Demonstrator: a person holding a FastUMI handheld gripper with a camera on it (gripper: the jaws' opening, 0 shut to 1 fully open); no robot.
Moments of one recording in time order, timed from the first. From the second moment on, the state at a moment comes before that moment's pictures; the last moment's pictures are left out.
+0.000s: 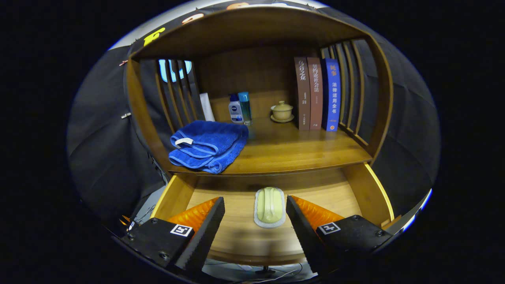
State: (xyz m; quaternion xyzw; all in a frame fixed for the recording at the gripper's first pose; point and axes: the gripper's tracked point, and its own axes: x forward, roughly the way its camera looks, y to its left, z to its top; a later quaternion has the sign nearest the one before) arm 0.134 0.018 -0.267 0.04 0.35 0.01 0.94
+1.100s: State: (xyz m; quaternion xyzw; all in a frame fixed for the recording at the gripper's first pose) arm 0.179 -0.010 -0.402 0.00 0.58 -0.03 0.82
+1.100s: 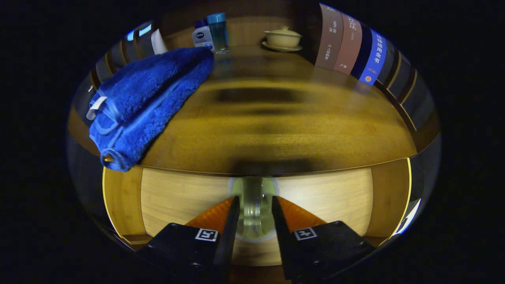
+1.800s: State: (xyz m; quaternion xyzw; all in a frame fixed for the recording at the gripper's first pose) arm 0.173 -0.006 -0.375 0.00 0.55 -0.02 0.84
